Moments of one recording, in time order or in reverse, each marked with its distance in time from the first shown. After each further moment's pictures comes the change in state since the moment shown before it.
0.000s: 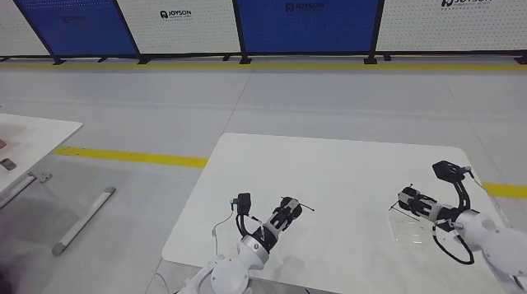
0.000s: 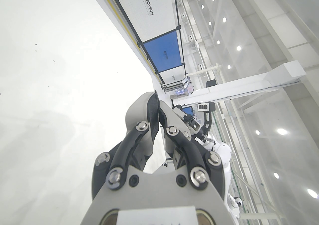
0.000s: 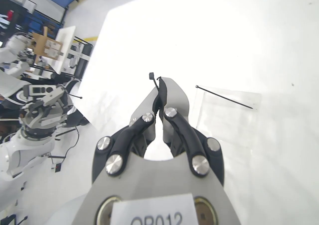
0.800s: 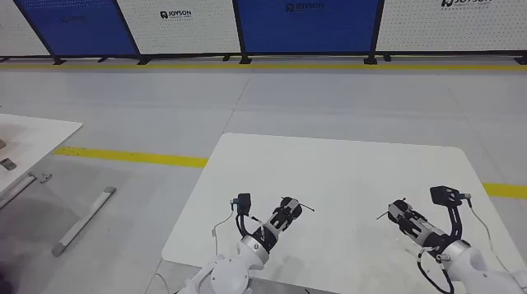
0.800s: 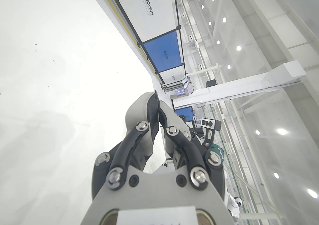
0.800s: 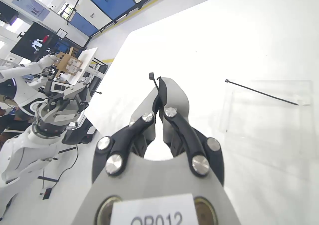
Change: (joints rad) left arm 0.000 0.000 0.000 0.000 0.000 0.000 0.000; right arm -0.223 -0.005 0.036 -0.152 -0.065 -0.009 -0.252
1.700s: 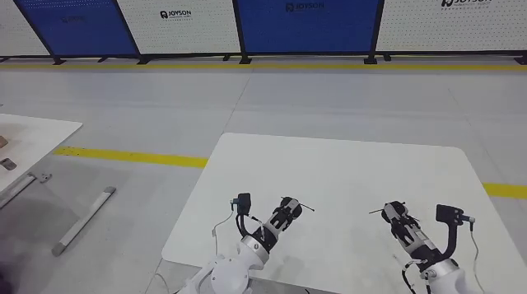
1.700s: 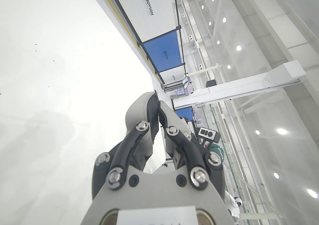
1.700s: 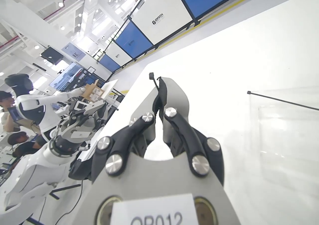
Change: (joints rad) left arm -0.003 0.000 0.001 -0.001 0.002 -0.002 -0.001; right arm -0.091 -0.062 -0.086 0.031 -0.030 -0.123 -0.413
